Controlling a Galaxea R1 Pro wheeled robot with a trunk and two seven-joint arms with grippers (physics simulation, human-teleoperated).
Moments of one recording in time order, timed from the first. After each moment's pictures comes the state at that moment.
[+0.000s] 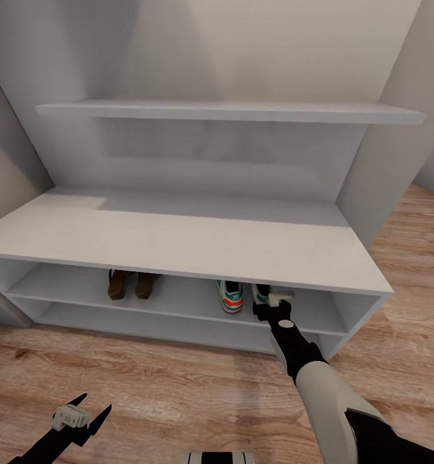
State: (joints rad) left arm -0.33 0.33 0.13 -0.35 0.19 -0.57 -0.74; right arm -0.85 0.17 -0.28 -0.44 0.43 -0.01 -0.08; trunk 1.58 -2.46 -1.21
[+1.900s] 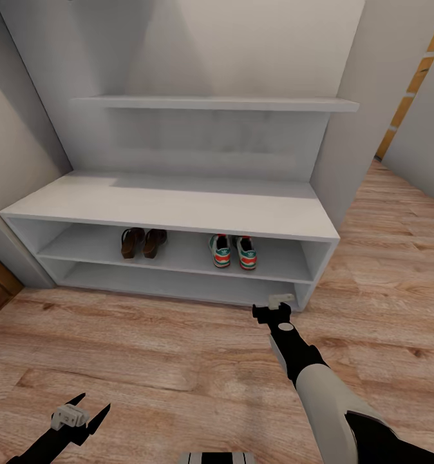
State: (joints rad) left arm -0.33 0.34 0.14 -0.35 0.19 -0.56 -0.73; right arm -0.84 0.17 -0.28 -0.44 0.44 -0.01 -0.08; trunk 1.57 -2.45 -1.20
